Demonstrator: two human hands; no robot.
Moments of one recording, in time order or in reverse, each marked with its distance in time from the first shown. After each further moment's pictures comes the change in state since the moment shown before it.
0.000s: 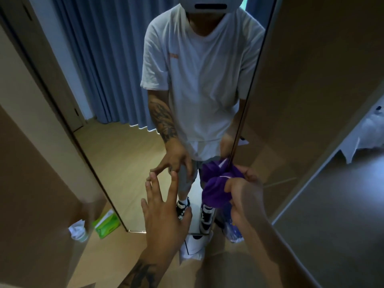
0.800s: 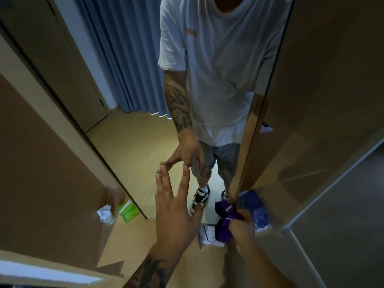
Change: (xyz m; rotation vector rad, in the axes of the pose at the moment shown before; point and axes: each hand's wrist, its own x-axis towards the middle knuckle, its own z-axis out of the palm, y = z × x) left_hand 0.005 -0.007 0.001 0.001 -0.006 0.020; right_hand 0.081 0.204 -0.061 -0.360 0.144 0.330
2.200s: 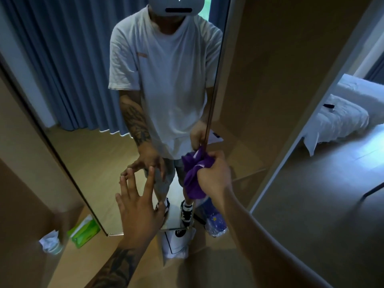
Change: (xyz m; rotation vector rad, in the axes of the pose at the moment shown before) left_hand 0.003 -0.017 0.010 0.062 0.088 0.073; right_hand -0.171 -0.186 -0.032 -0.195 -0.054 -0.593
